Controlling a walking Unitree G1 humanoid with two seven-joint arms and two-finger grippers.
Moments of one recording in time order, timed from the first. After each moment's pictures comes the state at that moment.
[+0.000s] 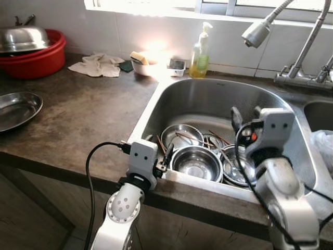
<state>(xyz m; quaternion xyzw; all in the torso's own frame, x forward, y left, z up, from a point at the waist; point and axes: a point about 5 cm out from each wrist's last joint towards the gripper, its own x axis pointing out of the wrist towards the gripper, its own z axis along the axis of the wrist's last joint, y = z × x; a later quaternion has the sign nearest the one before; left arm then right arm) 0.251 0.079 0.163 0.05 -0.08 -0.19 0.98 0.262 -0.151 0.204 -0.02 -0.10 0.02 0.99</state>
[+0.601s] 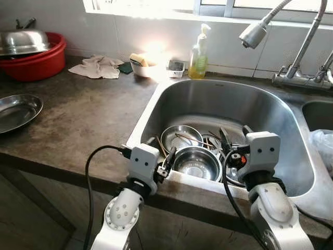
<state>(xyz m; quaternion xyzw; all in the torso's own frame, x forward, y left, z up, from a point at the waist) 0.239 0.084 0.162 0.05 -0.09 -0.20 0.98 0.234 -0.147 0.190 -0.04 -0.09 0.03 0.99</state>
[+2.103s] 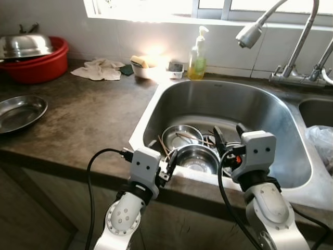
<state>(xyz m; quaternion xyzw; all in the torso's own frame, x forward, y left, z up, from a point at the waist) 0.235 0.080 0.158 0.05 -0.08 -0.20 0.98 0.237 -0.134 0.196 -0.03 -0.11 0.05 0.99</state>
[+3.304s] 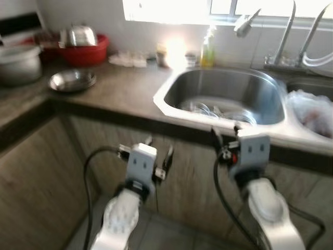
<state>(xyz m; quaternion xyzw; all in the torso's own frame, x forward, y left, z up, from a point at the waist) 0.238 0.077 0.155 0.05 -0.07 -0.20 0.98 0.242 -0.136 0.190 -0.04 -0.10 0.04 0.99</state>
